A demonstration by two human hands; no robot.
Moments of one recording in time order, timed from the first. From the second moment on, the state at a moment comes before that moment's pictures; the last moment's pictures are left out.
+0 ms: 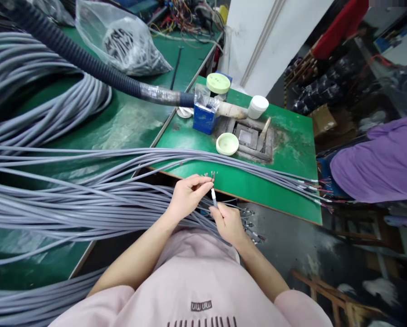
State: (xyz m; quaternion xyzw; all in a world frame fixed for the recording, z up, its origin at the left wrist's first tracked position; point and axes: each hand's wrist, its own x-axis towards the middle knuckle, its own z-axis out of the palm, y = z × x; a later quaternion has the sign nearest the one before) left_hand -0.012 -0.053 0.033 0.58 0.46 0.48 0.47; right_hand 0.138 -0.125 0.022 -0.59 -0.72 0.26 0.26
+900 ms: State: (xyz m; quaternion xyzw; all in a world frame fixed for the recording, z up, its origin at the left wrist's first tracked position) left_hand 0.012 -0.077 0.021 0.82 0.27 0.50 0.09; right_hand 0.146 -0.105 0.012 -0.39 -0.31 0.75 0.45
